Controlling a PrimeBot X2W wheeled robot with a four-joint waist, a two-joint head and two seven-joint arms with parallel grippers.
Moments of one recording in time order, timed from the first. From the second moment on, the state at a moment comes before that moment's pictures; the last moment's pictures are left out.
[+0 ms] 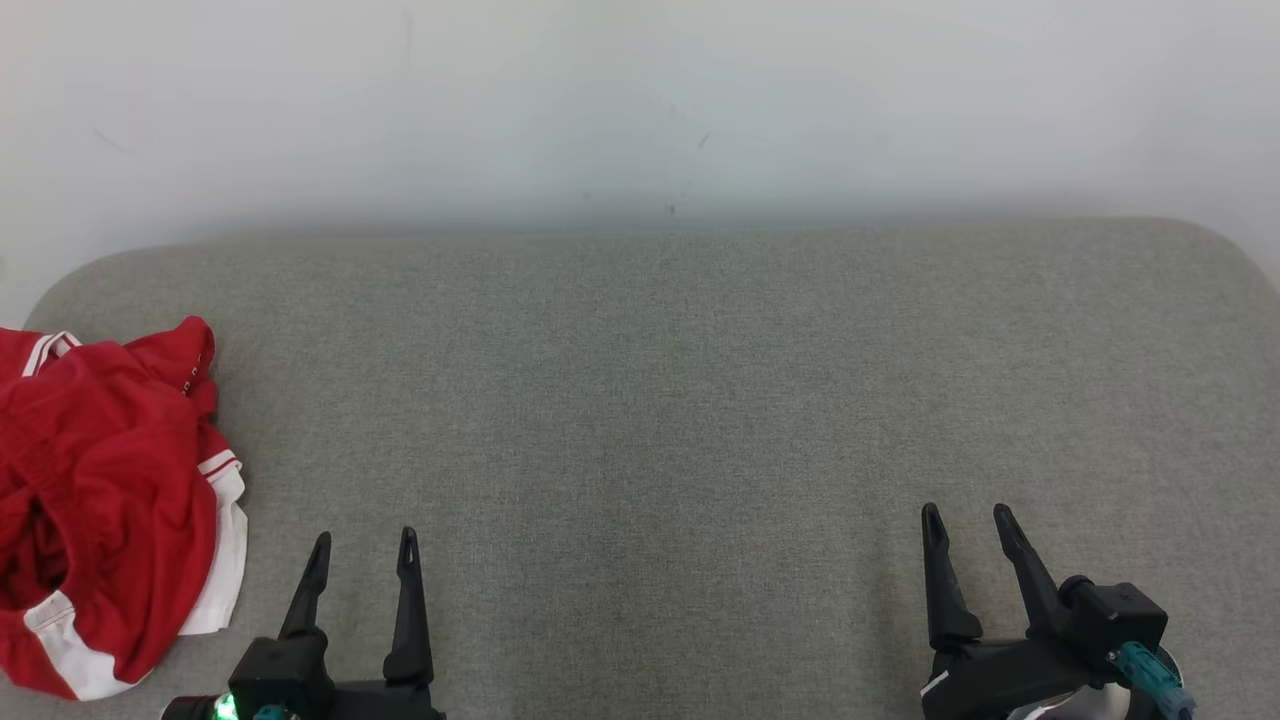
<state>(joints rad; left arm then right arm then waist) -0.07 0.12 -0.17 0.18 -0.23 0.09 -0.23 -0.09 -0.05 -0.05 0.29 0.19 0.13 -0.23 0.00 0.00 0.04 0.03</state>
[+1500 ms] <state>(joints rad) -0.08 0.06 -0.08 0.27 -0.11 0.02 -0.26 -0.10 -0.05 -0.06 0.32 0.04 0.13 -0.26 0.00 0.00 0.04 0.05</state>
